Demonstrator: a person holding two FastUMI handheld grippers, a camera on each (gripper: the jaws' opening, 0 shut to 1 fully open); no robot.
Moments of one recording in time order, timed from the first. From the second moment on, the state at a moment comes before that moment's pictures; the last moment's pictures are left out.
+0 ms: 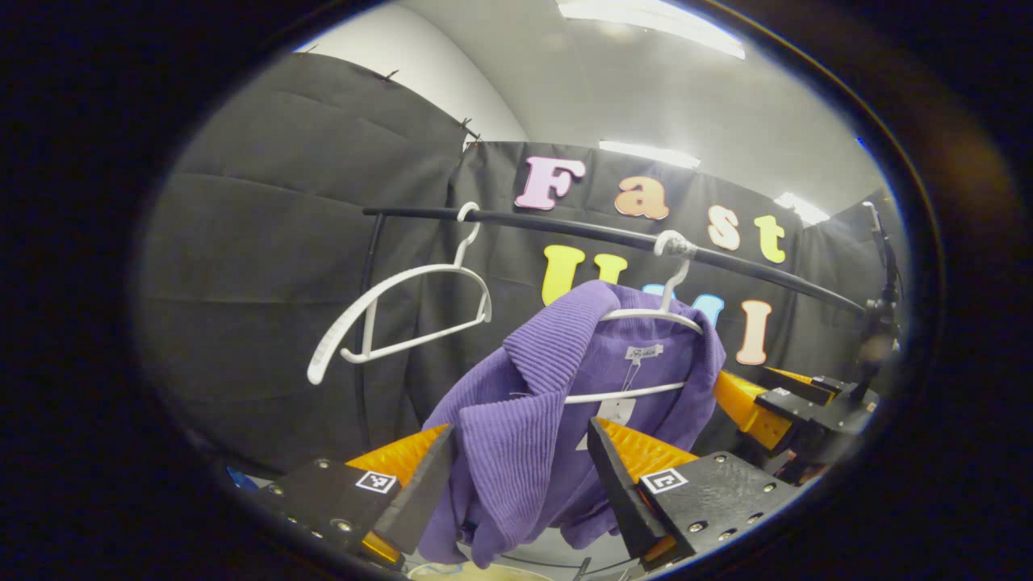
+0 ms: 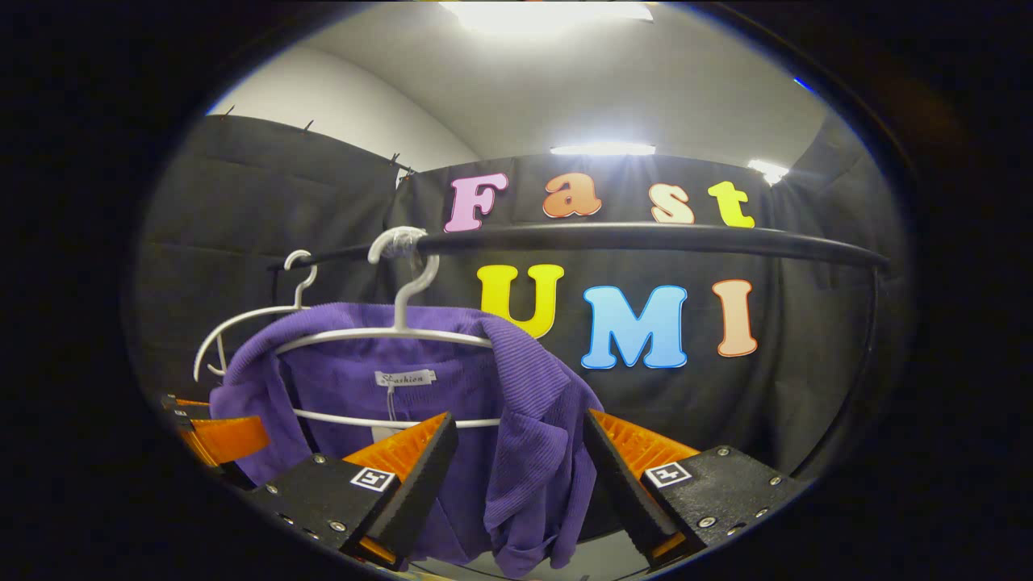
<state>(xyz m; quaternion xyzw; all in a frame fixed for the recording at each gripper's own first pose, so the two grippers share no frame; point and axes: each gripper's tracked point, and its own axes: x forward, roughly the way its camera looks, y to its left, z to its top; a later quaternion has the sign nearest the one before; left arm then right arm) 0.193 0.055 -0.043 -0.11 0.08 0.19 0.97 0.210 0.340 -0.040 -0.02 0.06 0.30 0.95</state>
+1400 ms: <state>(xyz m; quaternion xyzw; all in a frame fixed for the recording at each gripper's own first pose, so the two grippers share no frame) 0.219 0.066 -0.056 -0.09 0.06 0.28 0.95 0.275 0.375 -0.091 0.07 0.09 0.44 0.89</state>
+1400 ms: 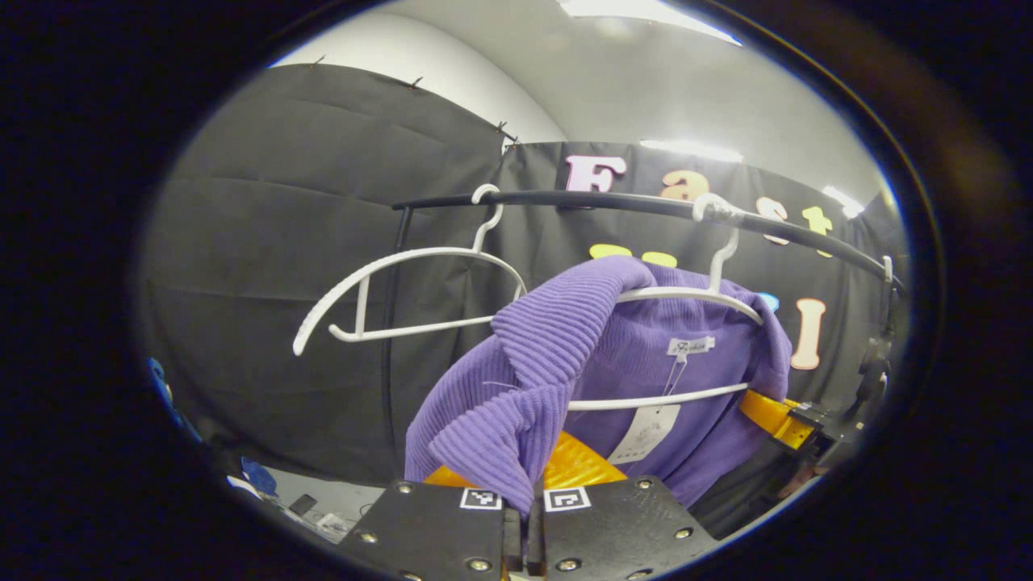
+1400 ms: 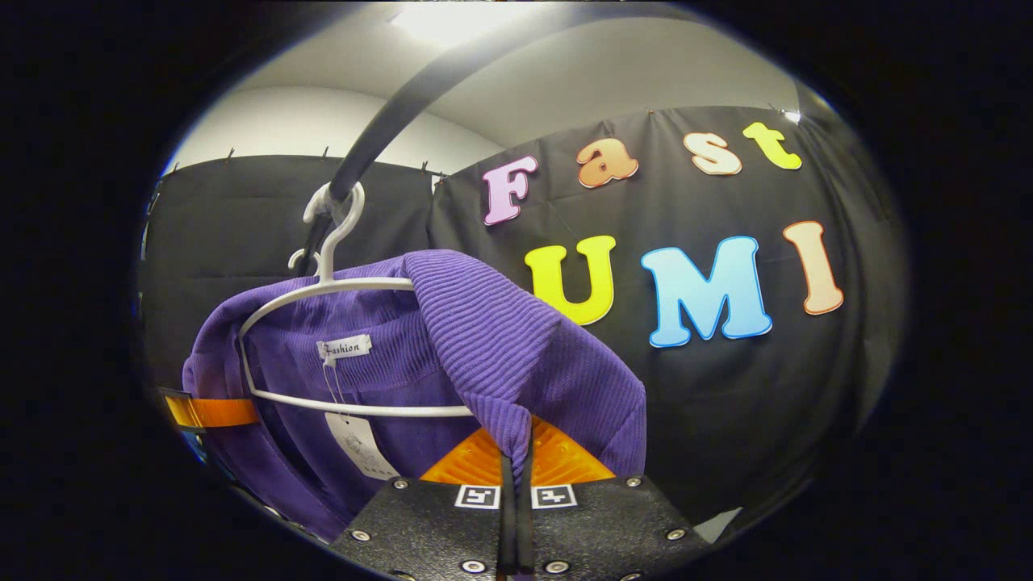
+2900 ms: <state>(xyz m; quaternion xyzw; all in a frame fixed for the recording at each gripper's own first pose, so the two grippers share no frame) 0.149 0.181 0.051 -0.08 -0.02 0.27 0.96 0.238 0.353 -0.021 0.08 0.01 0.35 0.93</state>
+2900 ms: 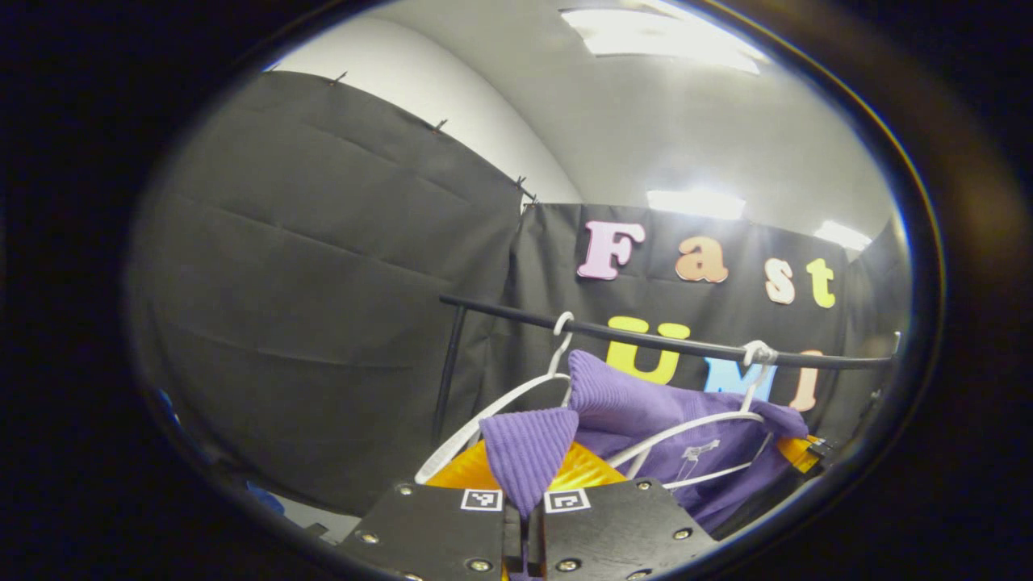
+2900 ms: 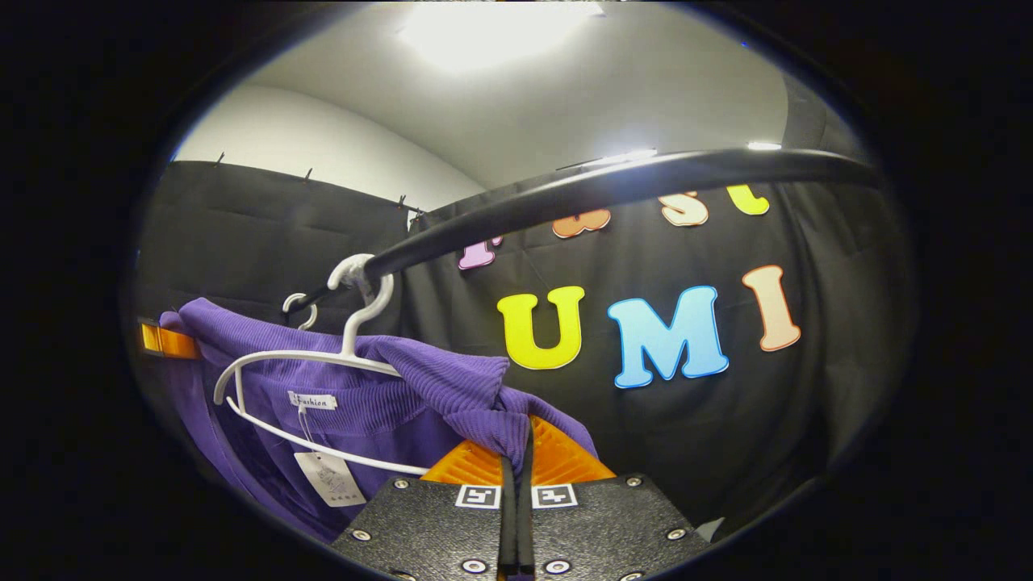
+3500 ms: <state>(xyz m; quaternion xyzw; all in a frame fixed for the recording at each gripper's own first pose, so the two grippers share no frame) 0.171 0.193 -0.039 -0.14 0.04 0.18 0.97 0.222 0.349 -0.007 0.01 0.01 0.28 0.96</state>
